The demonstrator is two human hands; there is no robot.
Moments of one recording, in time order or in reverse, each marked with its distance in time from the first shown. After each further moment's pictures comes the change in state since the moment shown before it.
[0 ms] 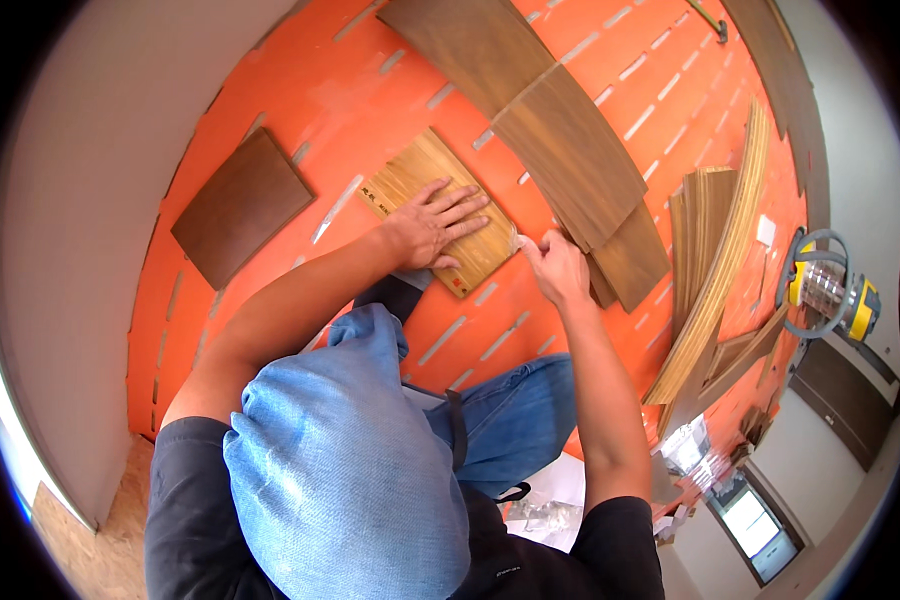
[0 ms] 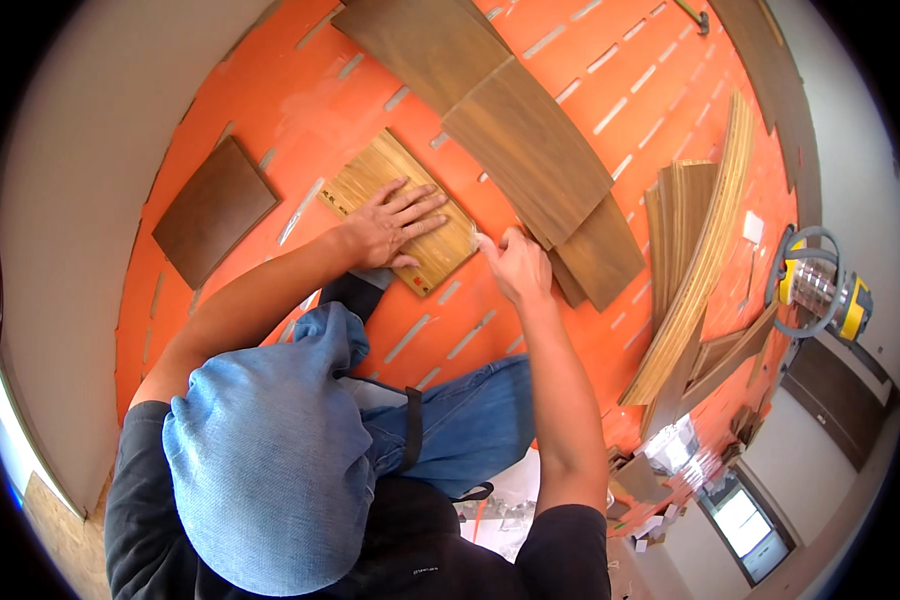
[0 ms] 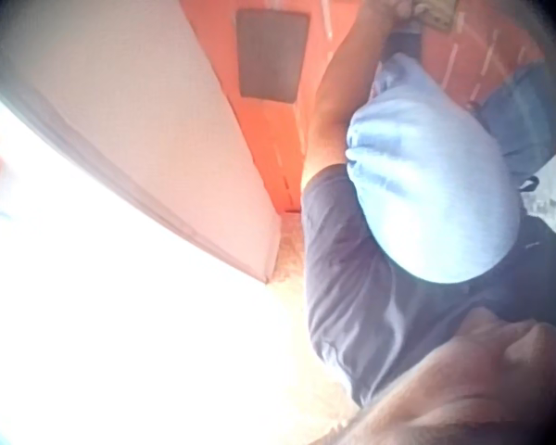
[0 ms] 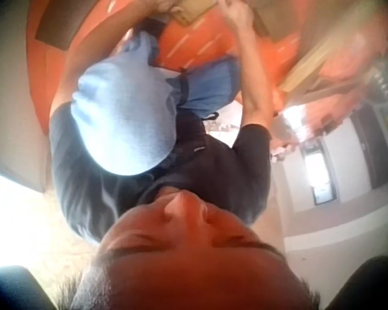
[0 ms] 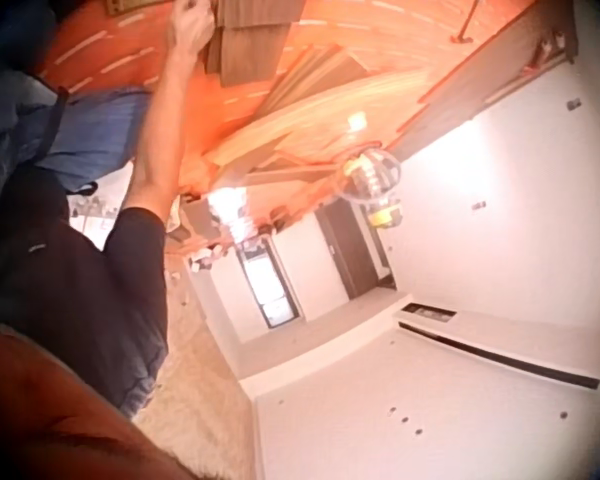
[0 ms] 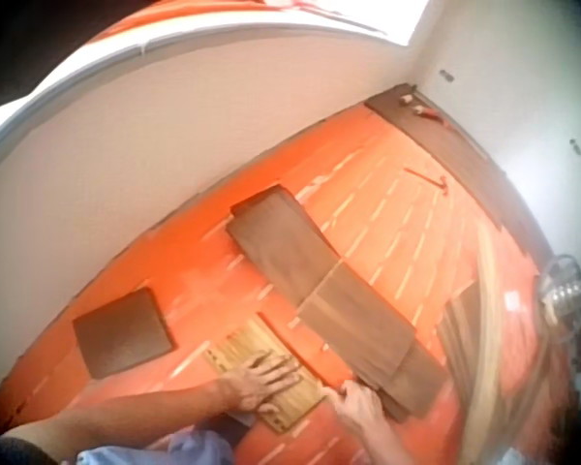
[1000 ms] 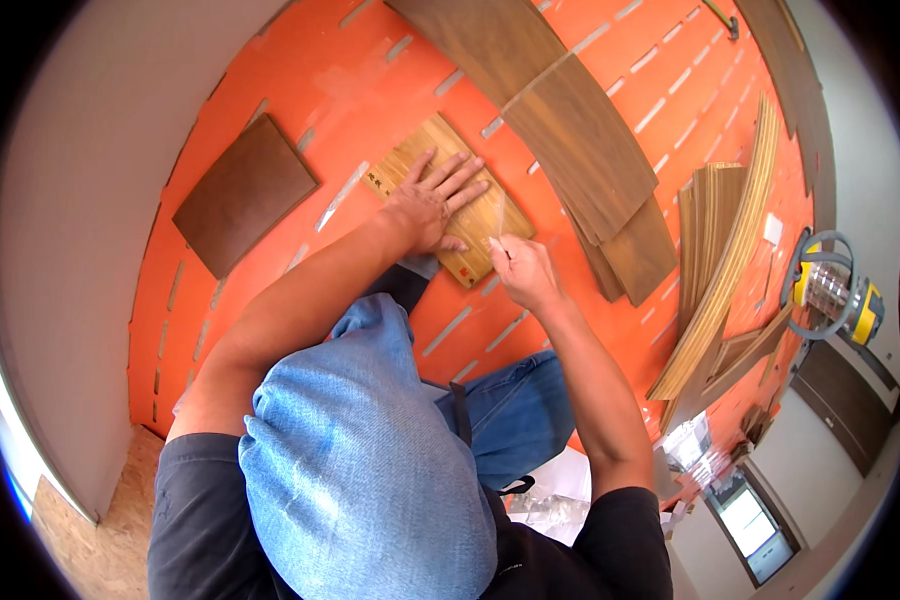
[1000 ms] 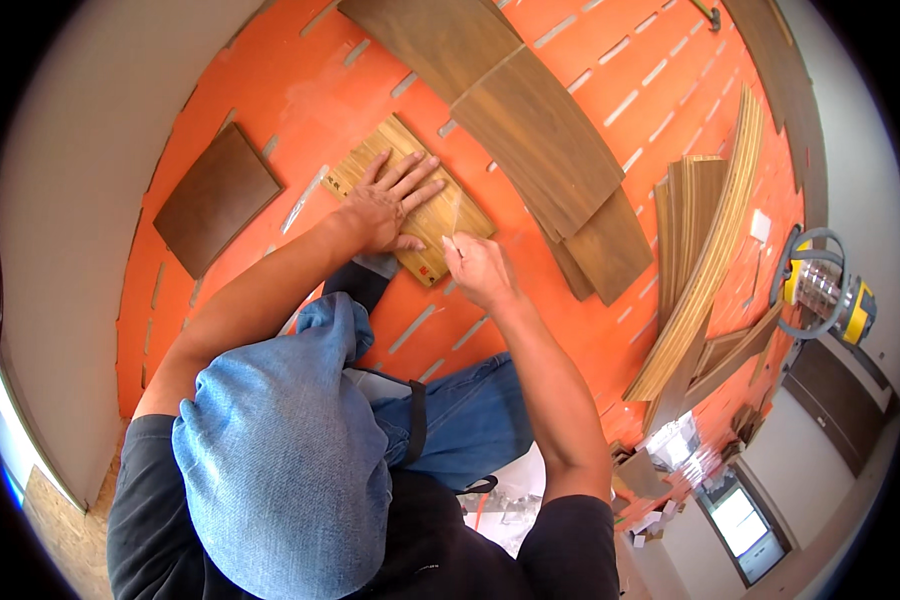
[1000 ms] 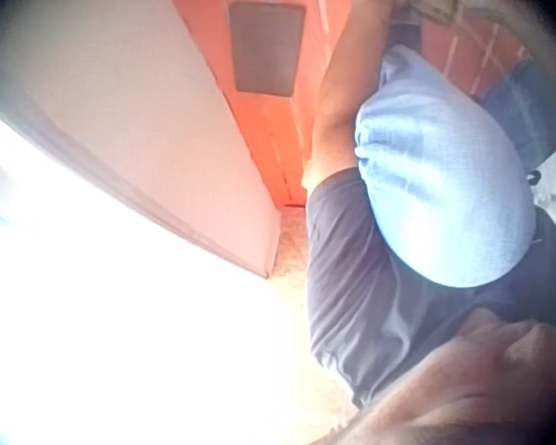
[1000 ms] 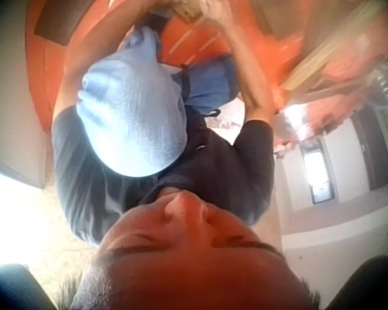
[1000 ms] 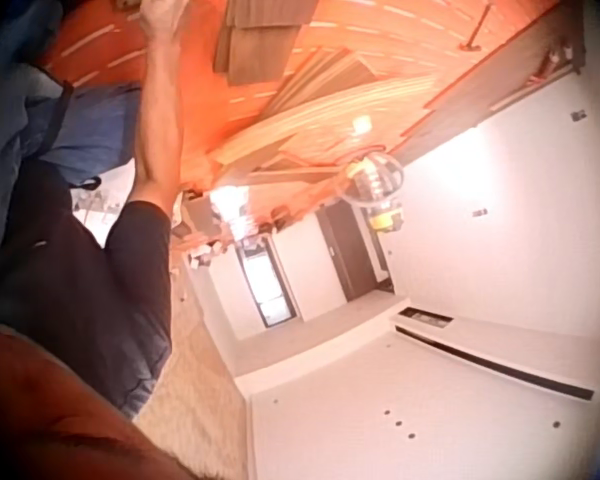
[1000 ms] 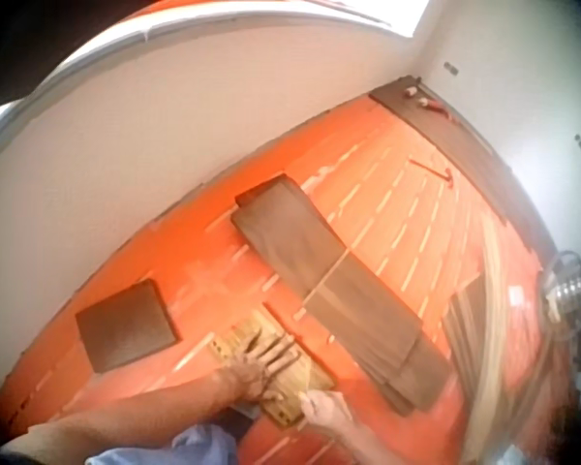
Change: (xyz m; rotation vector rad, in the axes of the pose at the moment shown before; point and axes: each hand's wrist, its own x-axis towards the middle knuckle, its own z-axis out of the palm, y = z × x) left_hand 0.001 0.005 -0.036 -0.033 -0.189 -0.269; right_hand -0.019 -0.043 0.032 0.328 -0.017 -0.367
